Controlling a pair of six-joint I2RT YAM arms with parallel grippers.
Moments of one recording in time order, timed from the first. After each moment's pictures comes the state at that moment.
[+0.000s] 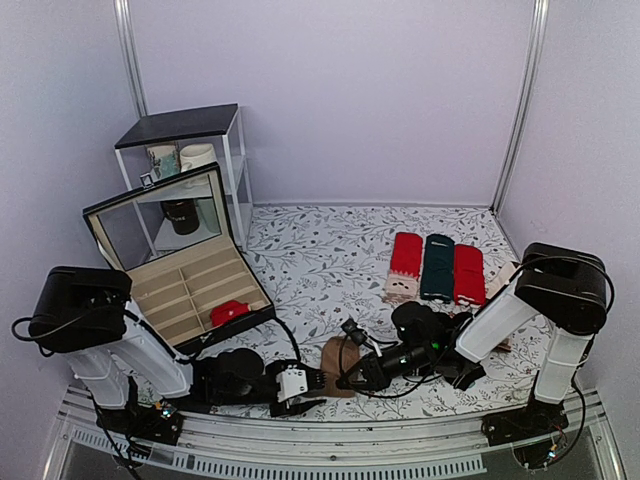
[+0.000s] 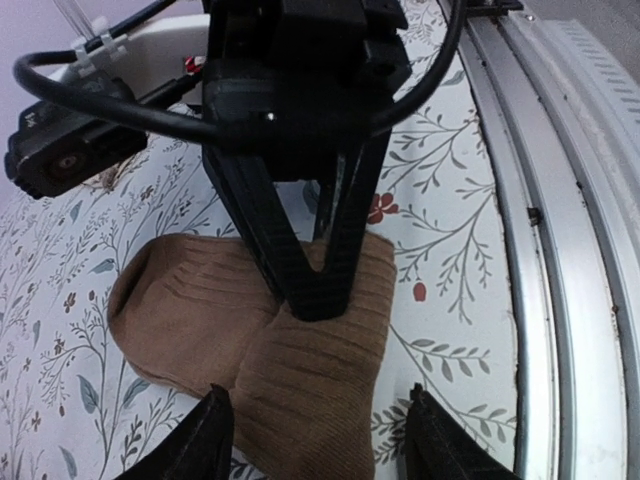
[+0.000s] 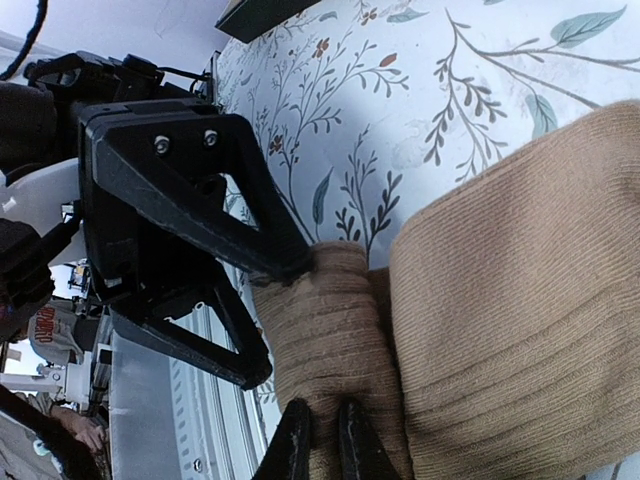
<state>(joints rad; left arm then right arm) -1.33 1.74 0.35 0.94 -0.11 0.30 1.01 1.85 0.53 0.71 -0.64 0.58</state>
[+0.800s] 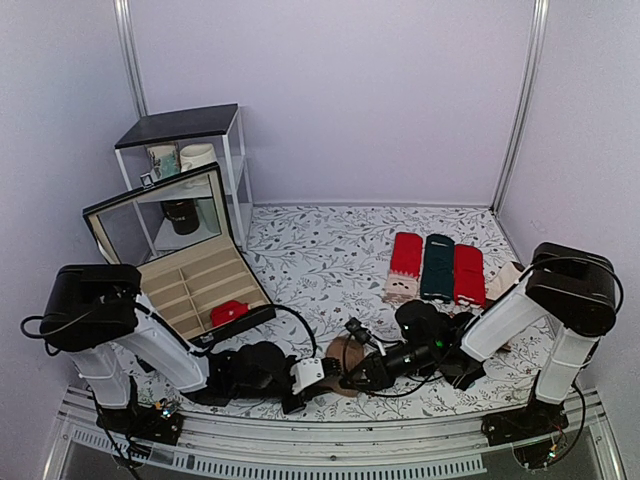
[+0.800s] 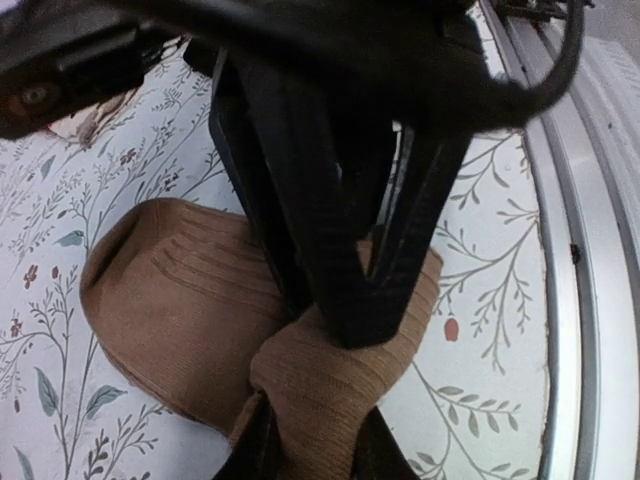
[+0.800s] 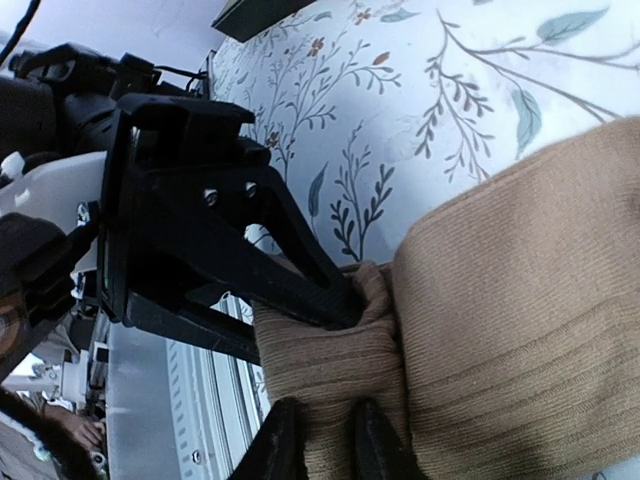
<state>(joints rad) -1.31 1.81 0.47 0.79 -0.07 0.18 1.00 1.82 0.52 0.68 -0.64 0.58</state>
